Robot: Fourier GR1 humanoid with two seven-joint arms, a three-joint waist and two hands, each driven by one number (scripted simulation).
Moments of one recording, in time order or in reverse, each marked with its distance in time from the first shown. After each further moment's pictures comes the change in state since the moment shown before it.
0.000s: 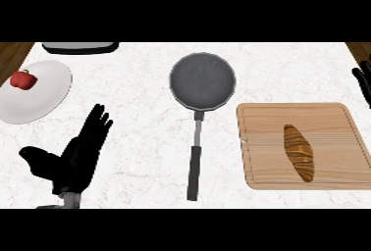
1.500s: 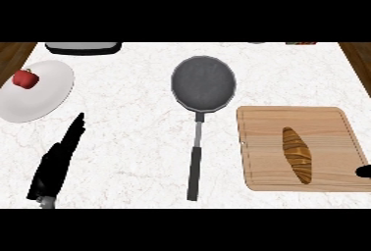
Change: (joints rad) left arm 0.032 0.187 0.012 0.122 -0.269 -0.053 -0.048; right arm 0.132 -0.301 0.003 0.081 0.122 0.059 0.709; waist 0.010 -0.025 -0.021
